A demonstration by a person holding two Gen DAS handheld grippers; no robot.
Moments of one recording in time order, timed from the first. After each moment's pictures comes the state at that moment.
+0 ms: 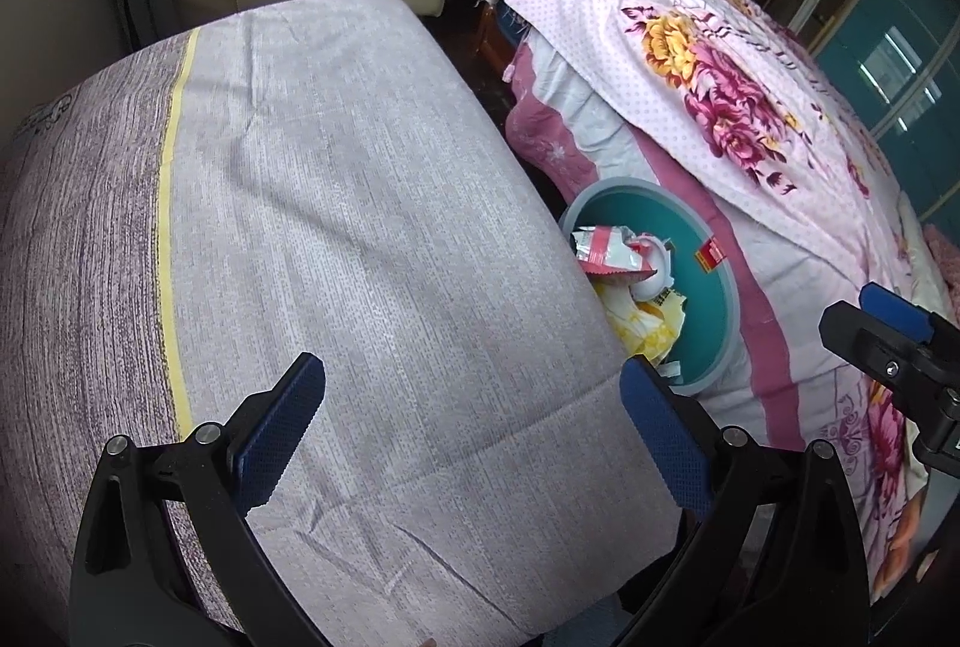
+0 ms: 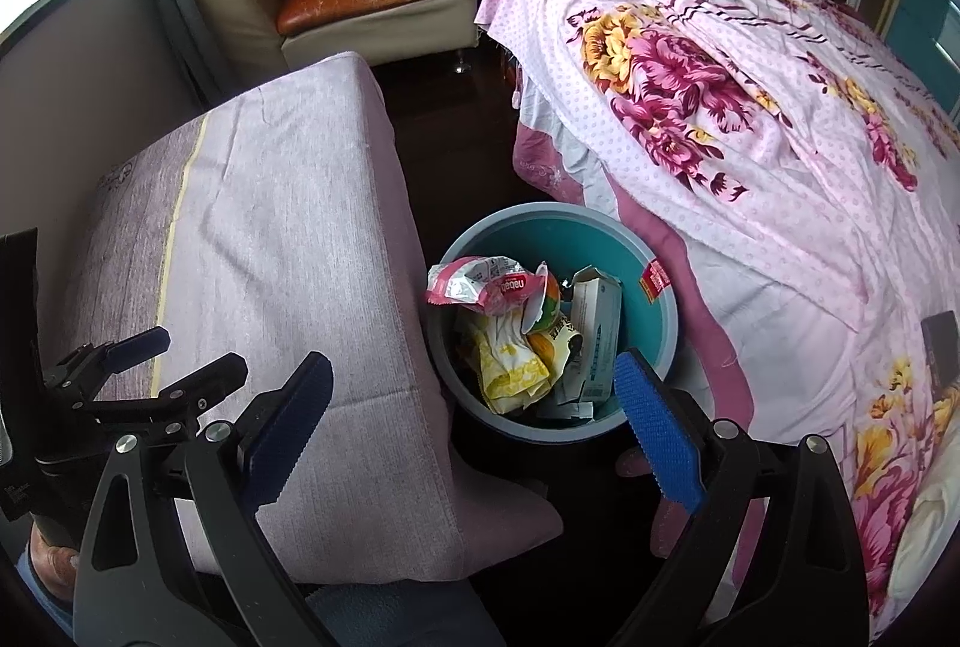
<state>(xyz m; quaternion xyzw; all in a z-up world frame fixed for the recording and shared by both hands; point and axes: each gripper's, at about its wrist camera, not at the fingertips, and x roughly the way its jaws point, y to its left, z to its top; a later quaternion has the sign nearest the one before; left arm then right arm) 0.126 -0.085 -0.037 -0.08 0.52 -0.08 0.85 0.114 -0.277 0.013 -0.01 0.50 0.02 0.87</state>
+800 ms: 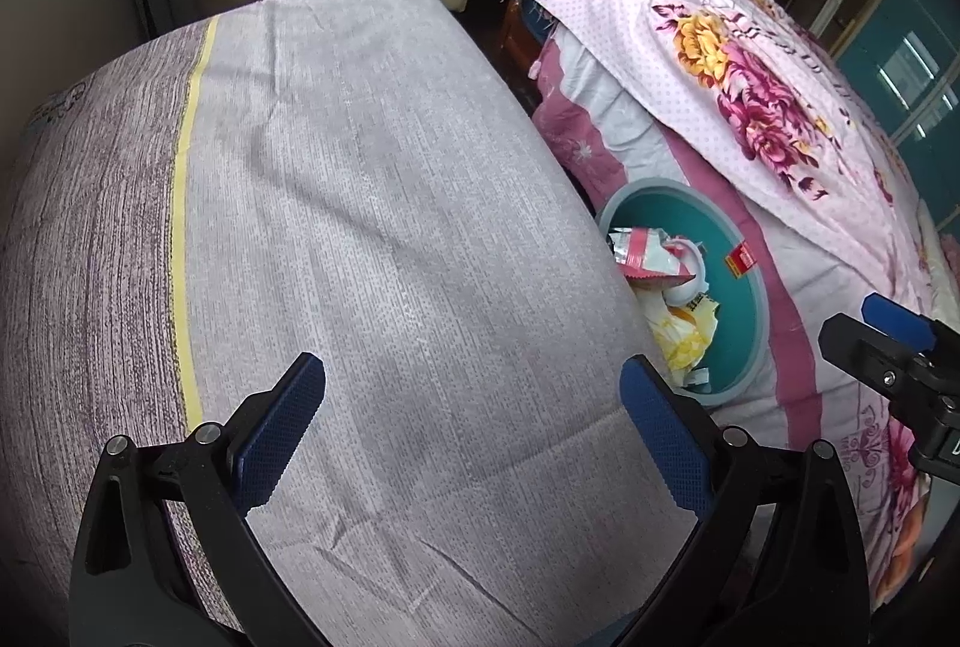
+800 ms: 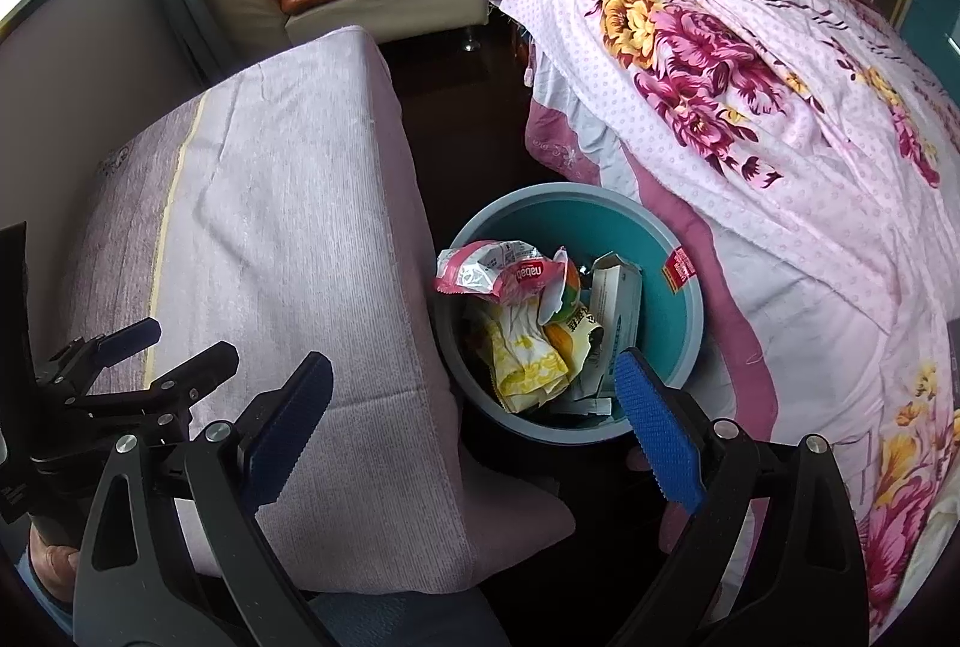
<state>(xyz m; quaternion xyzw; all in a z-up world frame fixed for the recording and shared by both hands) 0.134 -0.074 -0.051 -0.07 0.52 -0.06 0.85 0.130 -0.272 -0.010 -0.01 0.52 0.03 0.85</state>
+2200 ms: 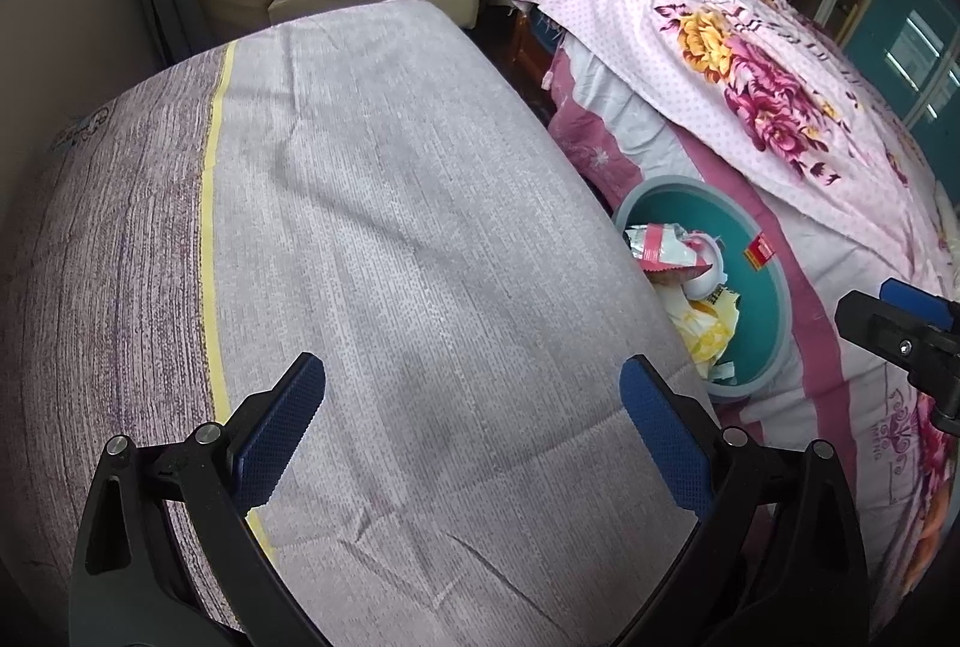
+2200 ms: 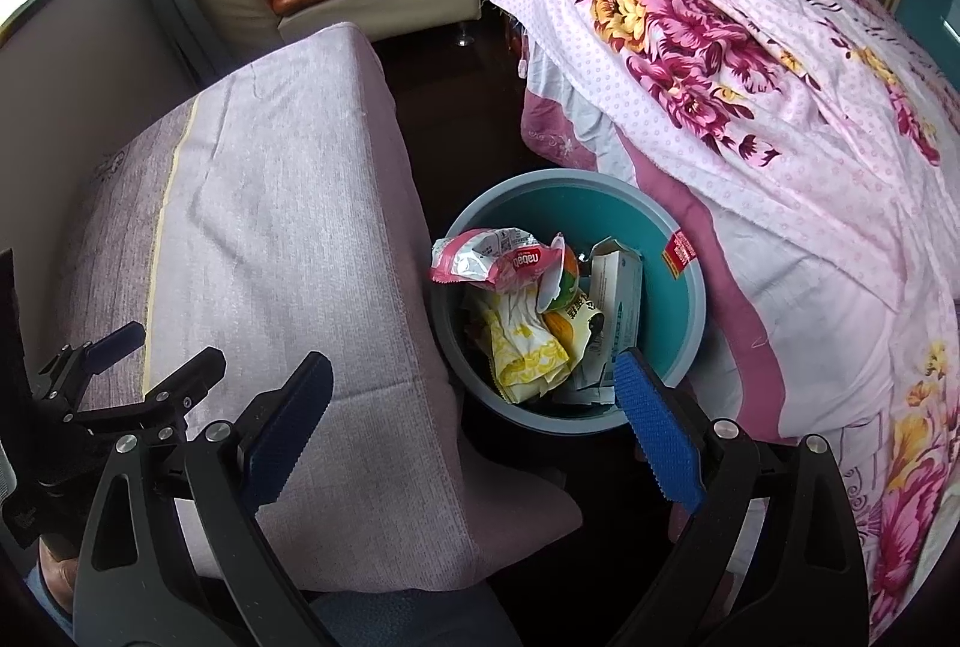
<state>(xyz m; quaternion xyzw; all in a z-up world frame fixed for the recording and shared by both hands) 0.124 -0.074 -0.049 -0.04 0.51 -0.05 0.86 0.124 -0.277 -0.013 0.00 0.52 0.02 0.85</state>
